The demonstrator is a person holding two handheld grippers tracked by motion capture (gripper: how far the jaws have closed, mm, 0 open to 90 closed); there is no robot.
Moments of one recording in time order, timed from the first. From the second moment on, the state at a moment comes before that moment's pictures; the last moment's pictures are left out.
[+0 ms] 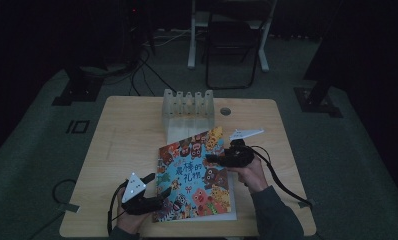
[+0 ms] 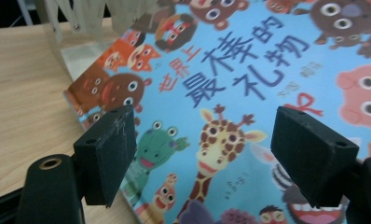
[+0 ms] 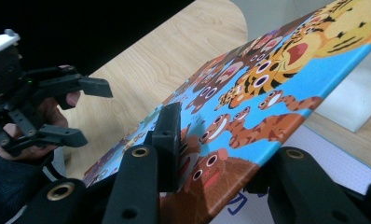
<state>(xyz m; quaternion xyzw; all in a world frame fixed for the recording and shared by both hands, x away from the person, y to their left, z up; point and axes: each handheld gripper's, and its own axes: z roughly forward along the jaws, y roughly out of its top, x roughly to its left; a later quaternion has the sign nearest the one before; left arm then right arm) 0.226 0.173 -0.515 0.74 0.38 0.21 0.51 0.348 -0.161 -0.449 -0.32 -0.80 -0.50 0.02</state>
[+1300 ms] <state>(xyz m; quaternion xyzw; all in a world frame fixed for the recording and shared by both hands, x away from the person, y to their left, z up) 0.255 0.214 -0.509 0.70 0.45 0.16 0.54 0.317 -0.180 -0.430 -0.27 -0.80 -0.54 -0.05</state>
